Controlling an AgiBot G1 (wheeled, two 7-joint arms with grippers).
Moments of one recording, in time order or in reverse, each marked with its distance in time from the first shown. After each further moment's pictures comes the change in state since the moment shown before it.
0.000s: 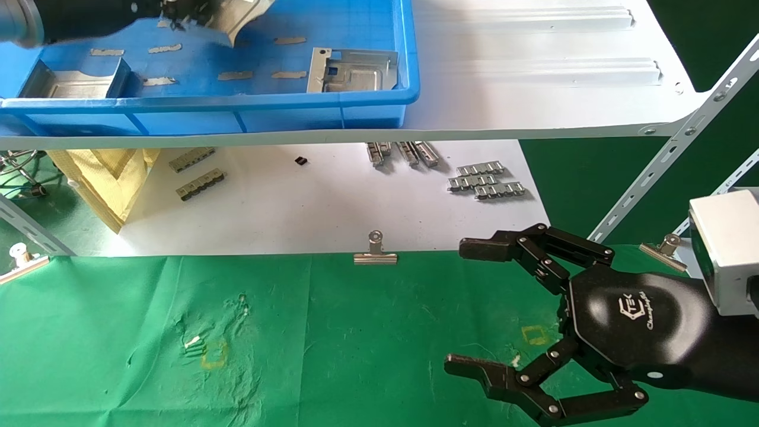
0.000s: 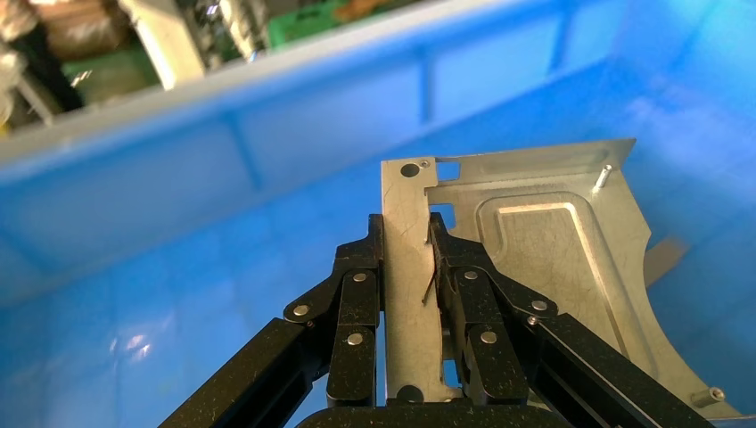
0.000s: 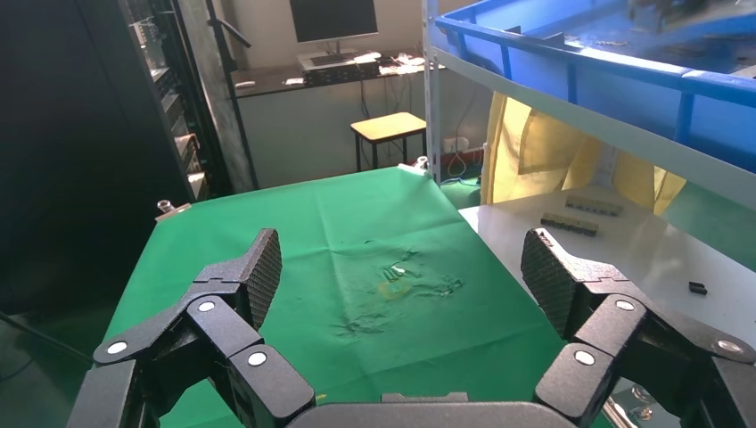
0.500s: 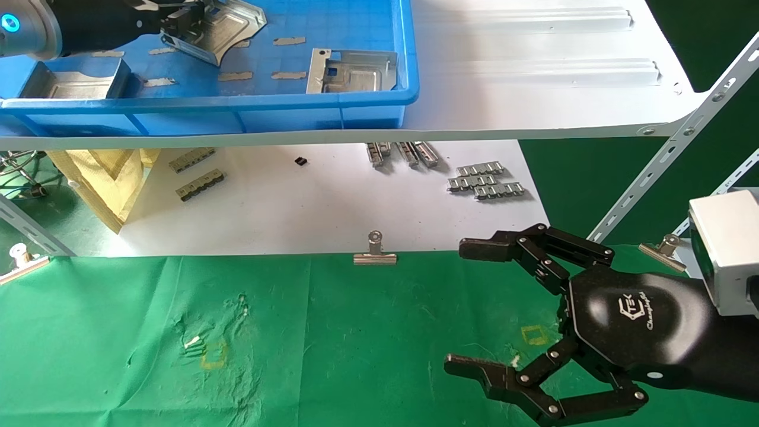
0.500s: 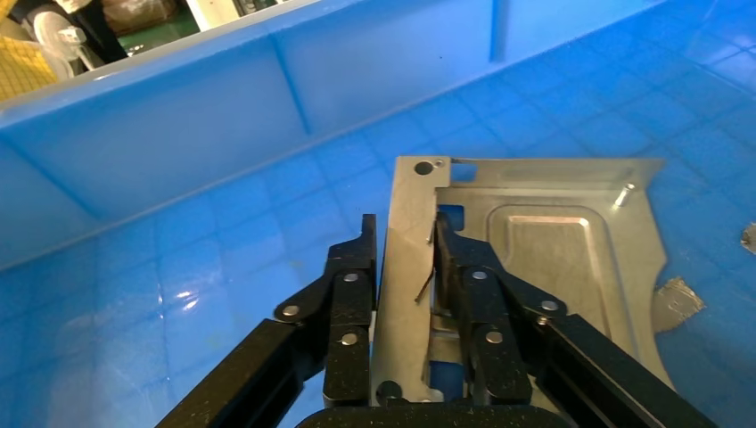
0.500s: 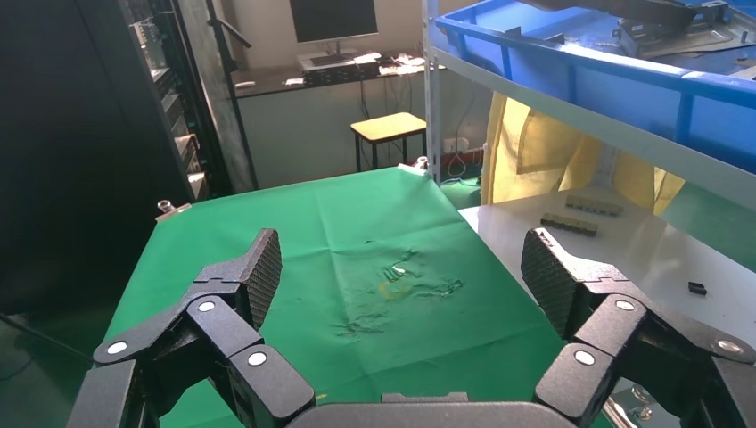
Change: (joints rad) left arm 0.011 0.045 0.036 0.043 0.053 -0.136 -0.033; right arm 0.000 0.000 0.000 0.000 0.000 0.000 0.000
